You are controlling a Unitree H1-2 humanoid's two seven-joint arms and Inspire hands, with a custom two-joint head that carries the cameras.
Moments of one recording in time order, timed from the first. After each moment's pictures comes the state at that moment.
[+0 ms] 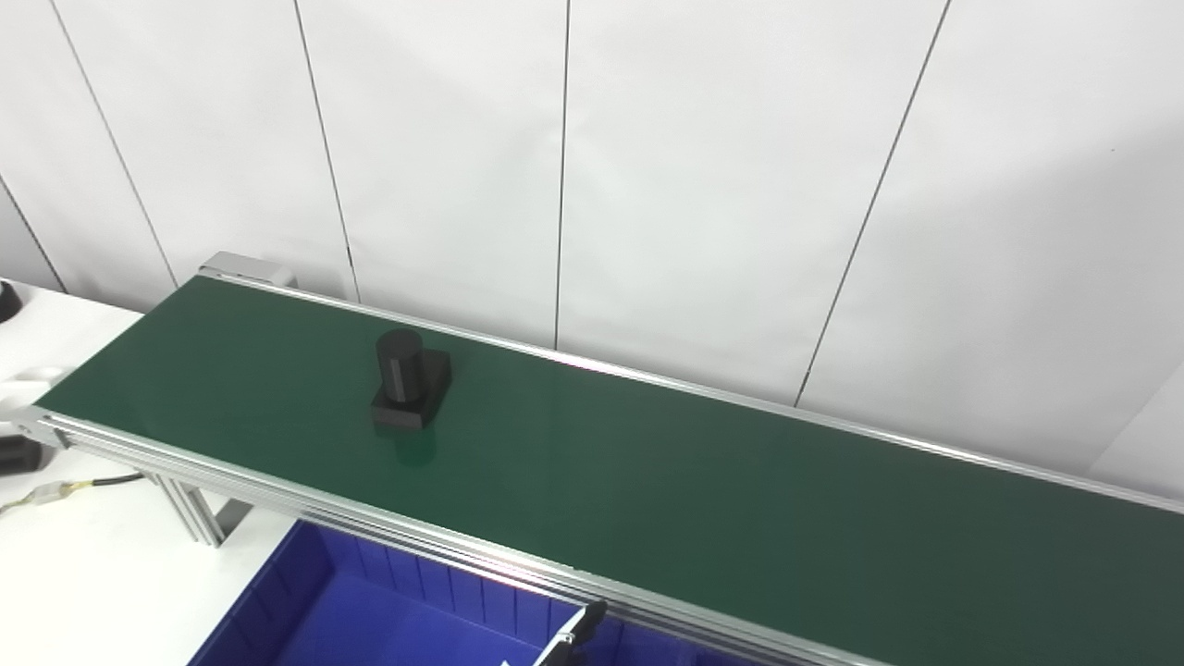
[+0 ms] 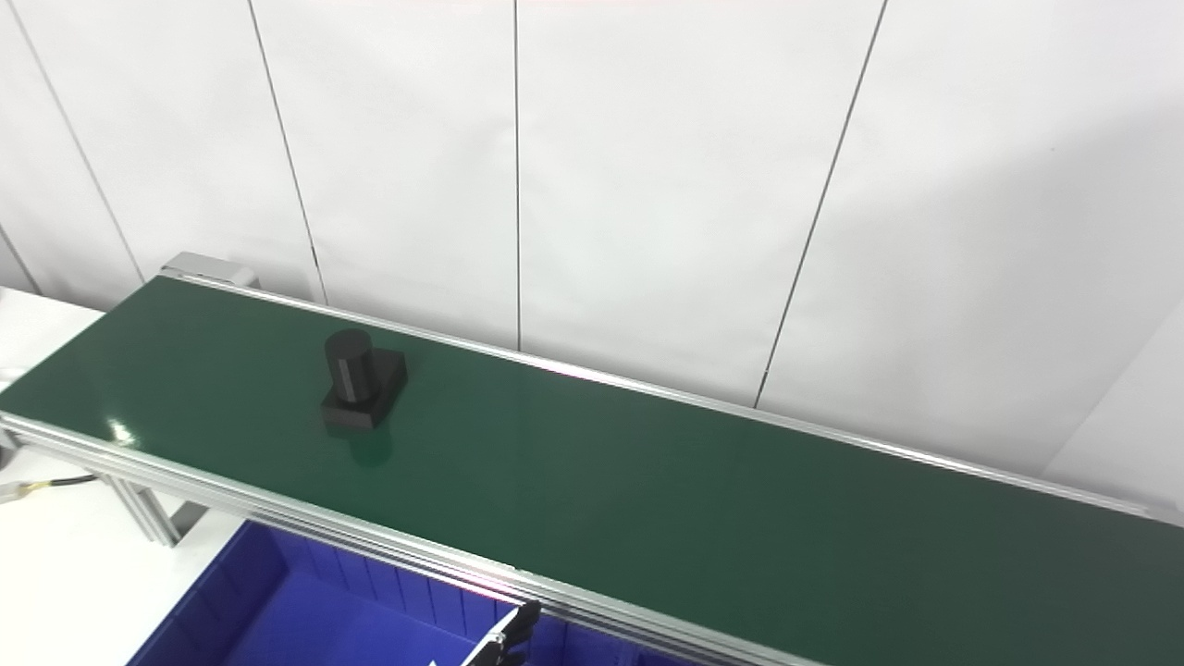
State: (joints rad) left arm 0.21 0.12 -0.52 0.24 0.16 -0.43 0.31; right arm 0.40 0.08 -0.04 0.14 0.10 -0.44 0.23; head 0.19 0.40
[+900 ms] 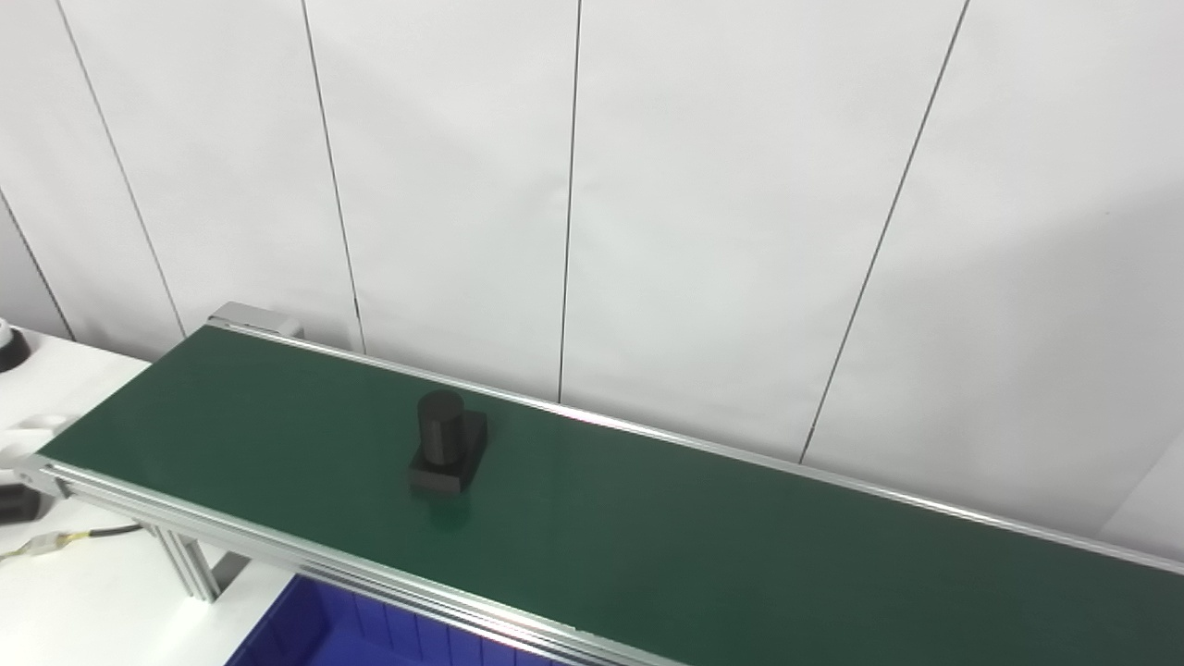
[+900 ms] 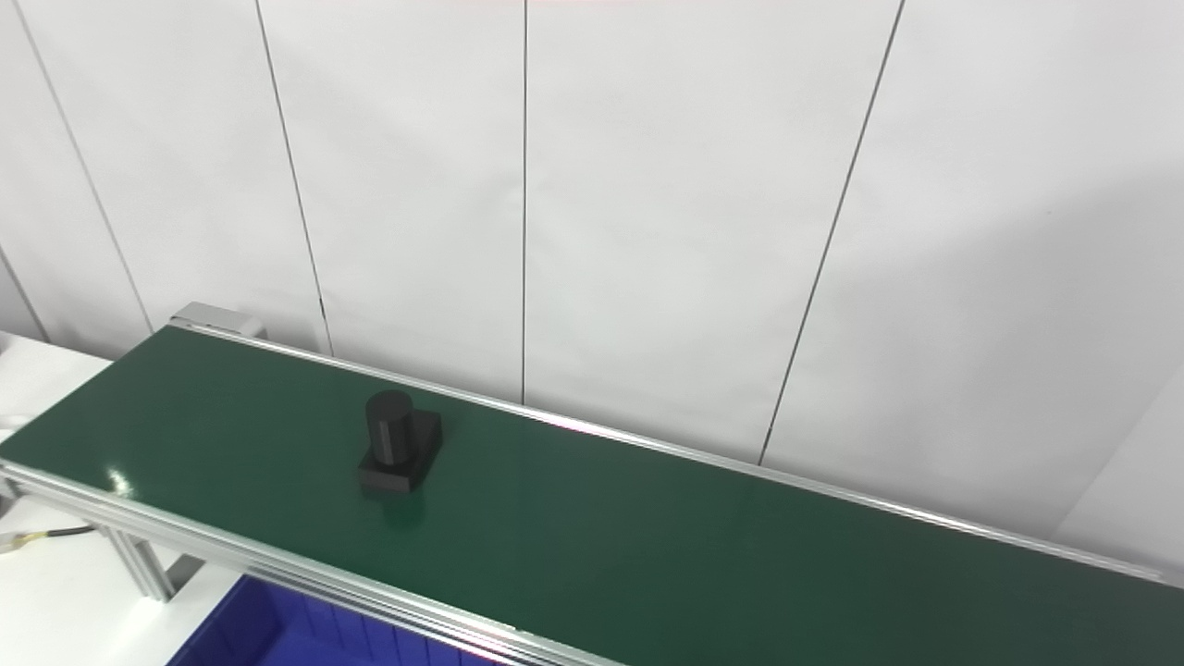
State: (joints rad) left arm 0.17 0.15 -0.59 0.28 0.15 -0.43 0.40; right arm 0.34 0.07 -0.03 -0.08 -0.03 -0.44 0.14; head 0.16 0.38
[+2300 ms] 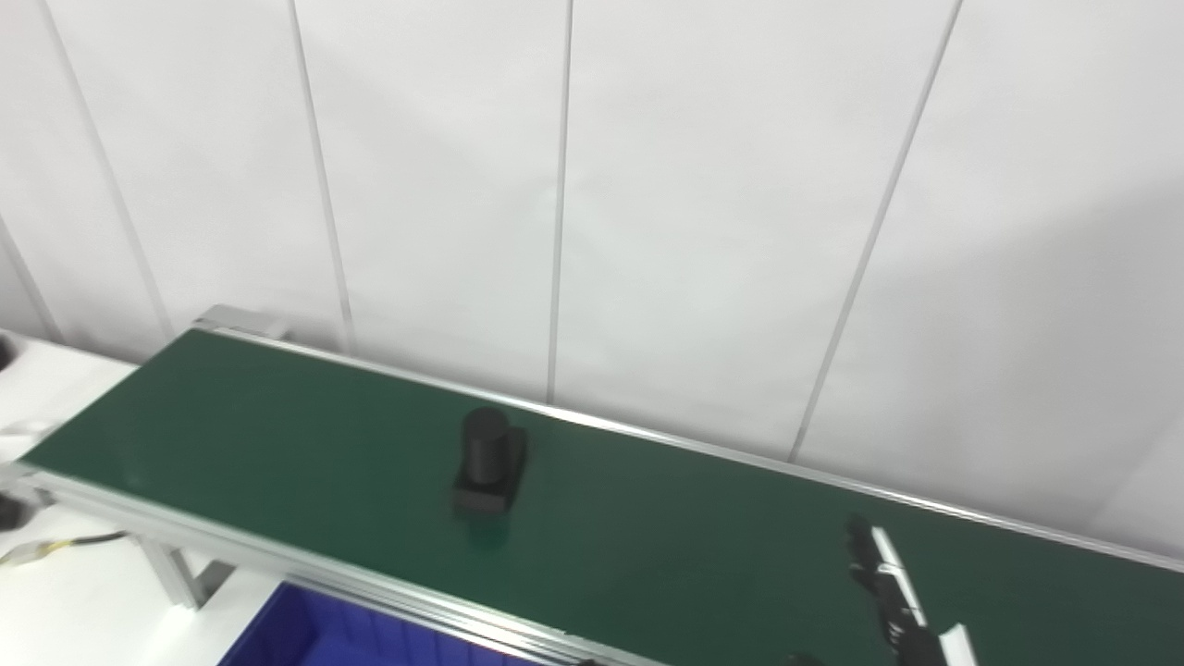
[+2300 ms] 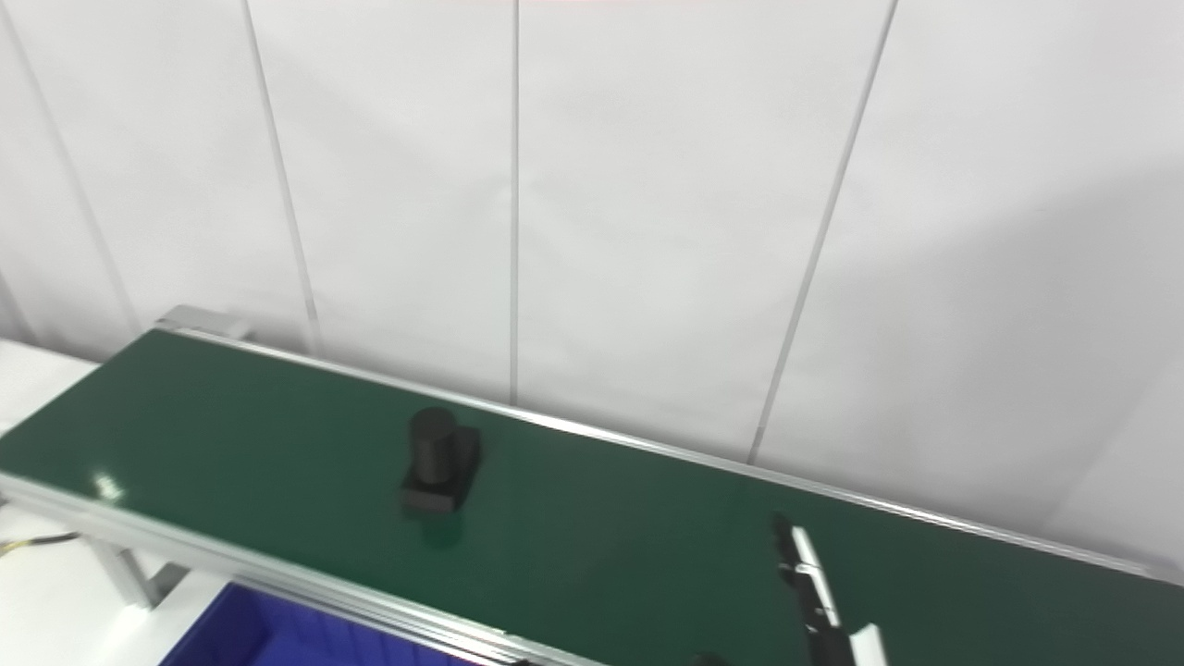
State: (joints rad) left arm 0.13 0.19 -0.62 0.31 0.13 -0.43 0.43; right arm 0.07 -0.07 0.11 -0.21 -0.34 -0.16 0.05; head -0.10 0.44
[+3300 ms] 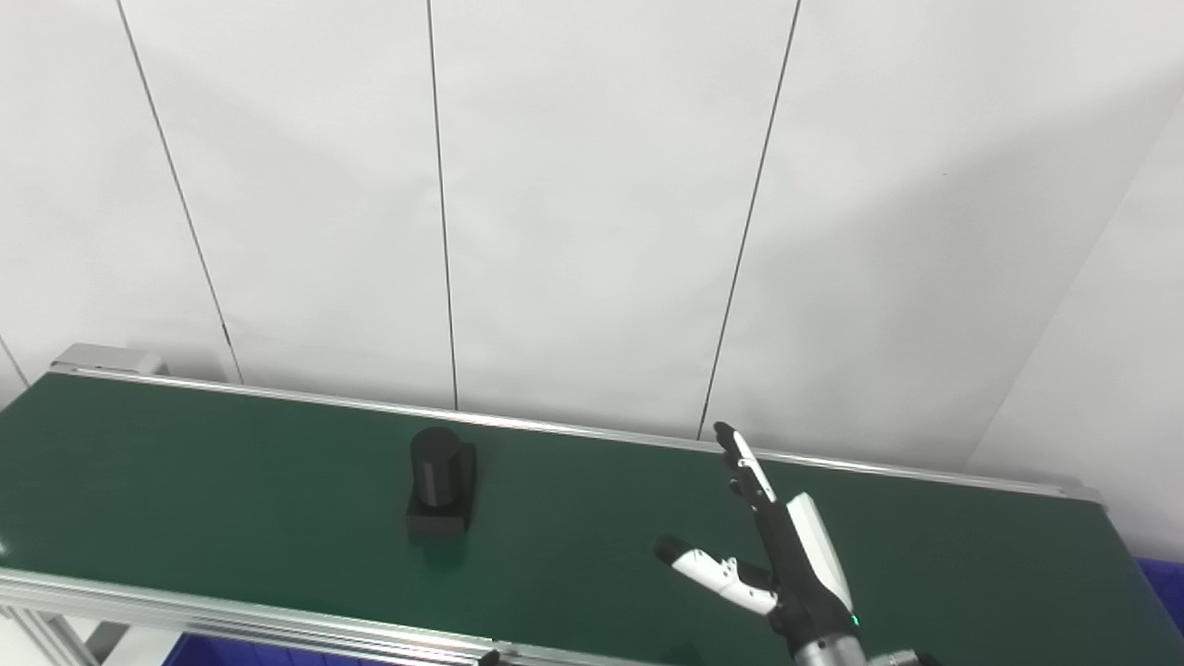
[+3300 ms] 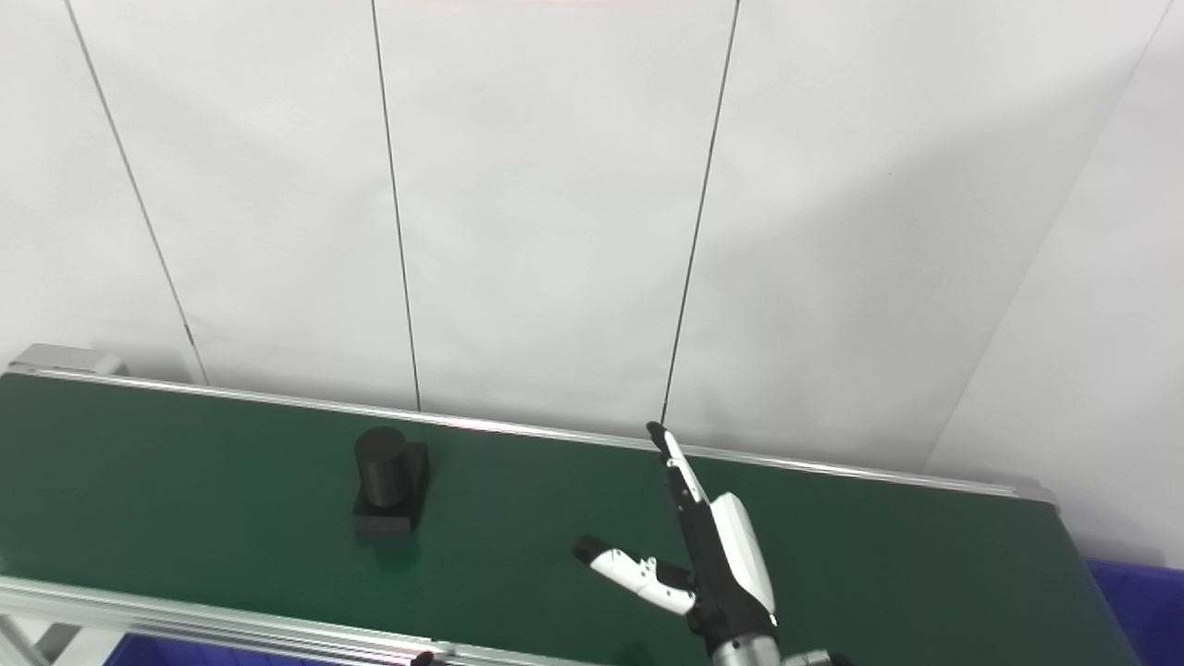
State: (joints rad) left arm 0.17 0.19 -0.52 0.25 0.10 -0.43 0.31; right arm -0.17 -0.04 0.14 -0.10 -0.48 0.07 0.03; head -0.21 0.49
